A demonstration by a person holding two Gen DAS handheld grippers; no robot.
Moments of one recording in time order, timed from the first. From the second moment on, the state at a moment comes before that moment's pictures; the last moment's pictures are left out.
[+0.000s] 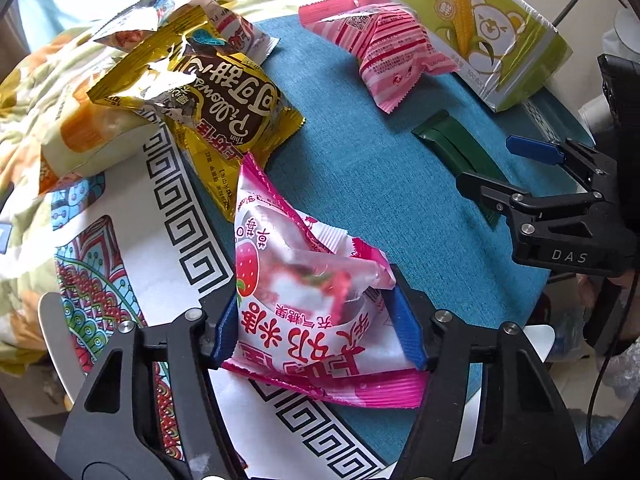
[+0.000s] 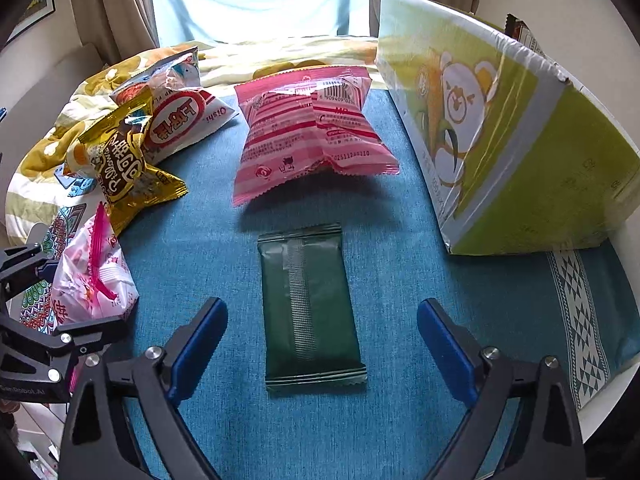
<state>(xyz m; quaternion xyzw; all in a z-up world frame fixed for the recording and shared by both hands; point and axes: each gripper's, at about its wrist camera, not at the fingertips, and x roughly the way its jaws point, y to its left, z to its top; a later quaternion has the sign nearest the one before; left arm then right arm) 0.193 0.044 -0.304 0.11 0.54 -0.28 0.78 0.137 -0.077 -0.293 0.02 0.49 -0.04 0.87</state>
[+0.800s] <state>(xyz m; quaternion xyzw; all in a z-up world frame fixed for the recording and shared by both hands) 0.187 0.070 -0.289 0.08 0.55 -0.25 0.80 0.148 -0.071 -0.304 -0.02 0.49 0.02 0.87</state>
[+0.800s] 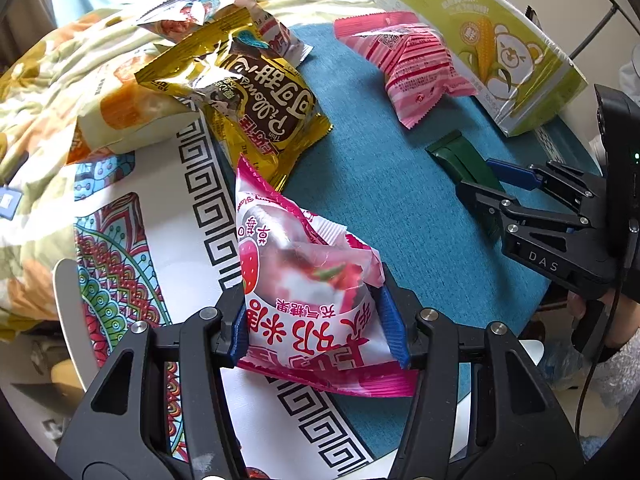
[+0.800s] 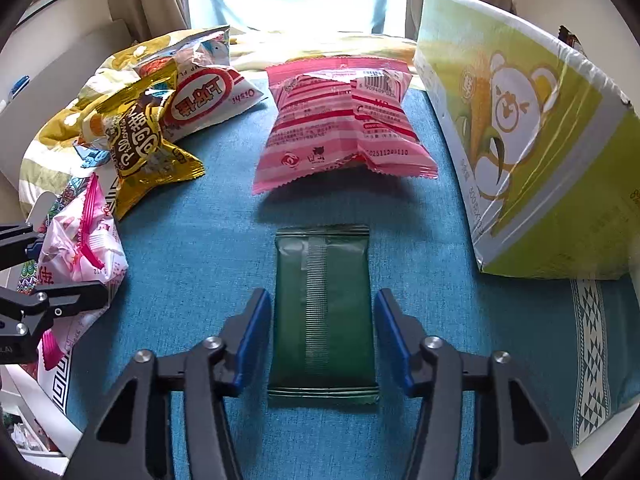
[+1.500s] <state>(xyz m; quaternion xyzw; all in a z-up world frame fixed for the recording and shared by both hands) 0.180 0.072 -0.214 0.06 0.51 -0.23 0.82 0.132 -0.066 -0.248 0.01 0.46 0.02 0.89</state>
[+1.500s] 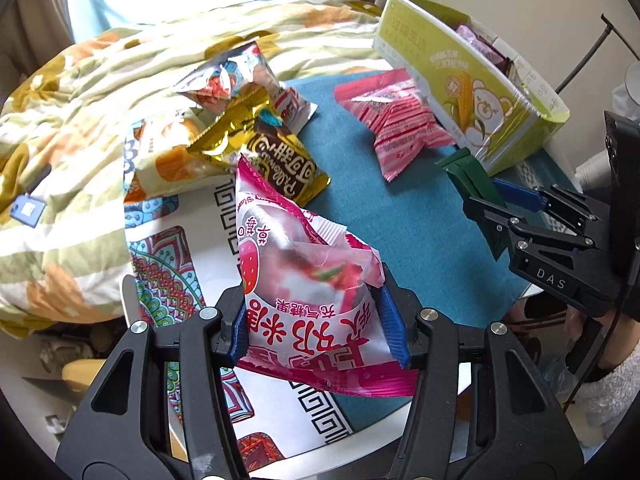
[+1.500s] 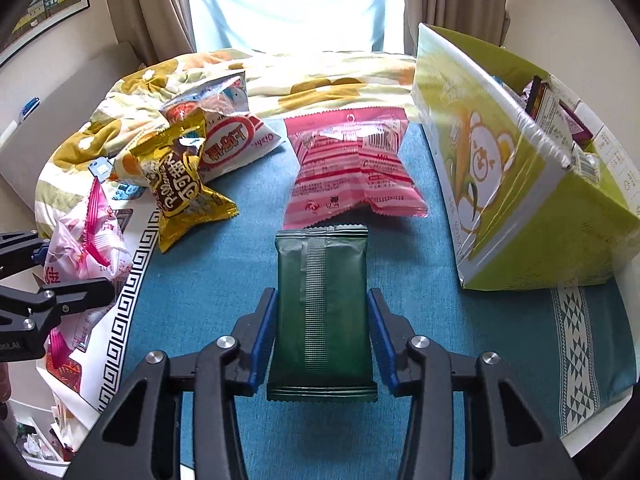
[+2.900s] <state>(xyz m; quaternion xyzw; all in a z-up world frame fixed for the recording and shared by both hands) 0.321 -0.279 -0.127 0.00 0.49 -0.25 0.83 0.207 -0.359 -0.084 0.03 0.38 0.04 0.92</state>
